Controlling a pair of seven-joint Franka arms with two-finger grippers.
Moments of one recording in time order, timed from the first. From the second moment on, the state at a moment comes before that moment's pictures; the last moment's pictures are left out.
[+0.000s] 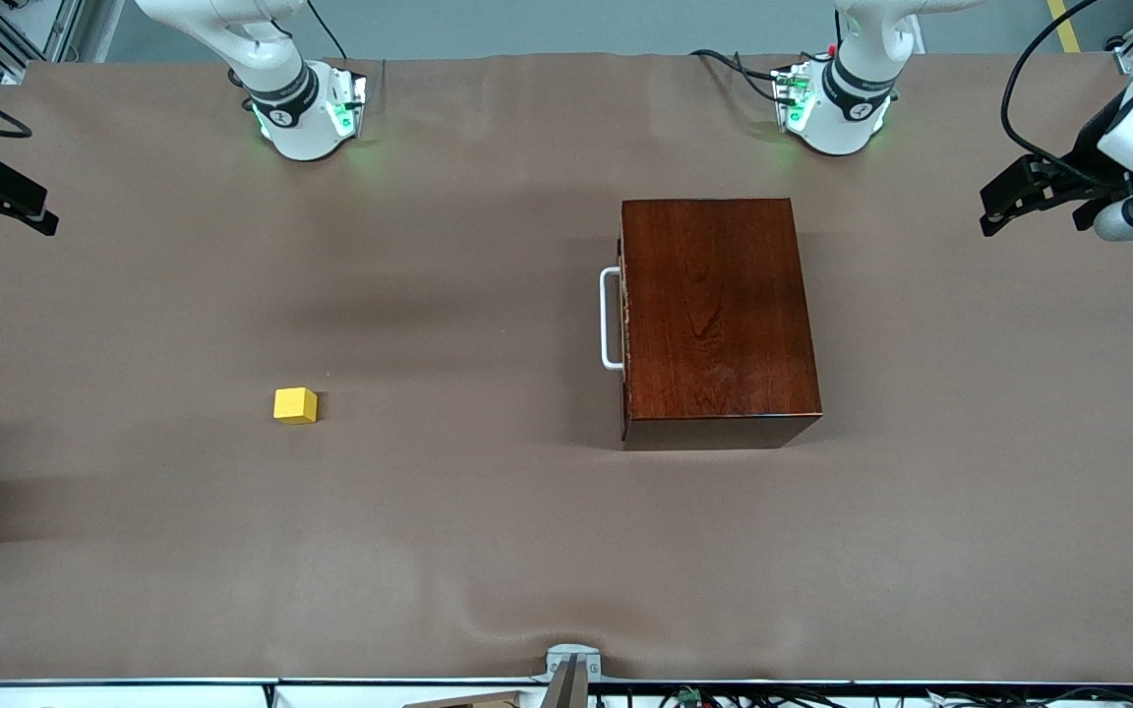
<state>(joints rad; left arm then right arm) 0.06 -0.06 -0.19 -1.57 0.01 1.50 -0.16 0.07 -0.01 -0.11 -1.45 -0.02 1.39 0.00</state>
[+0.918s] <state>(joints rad) 0.05 -0.05 -0.24 -1.54 0.01 1.49 -0.16 0.07 -0.01 -0.11 -1.45 -0.02 1.39 0.00</state>
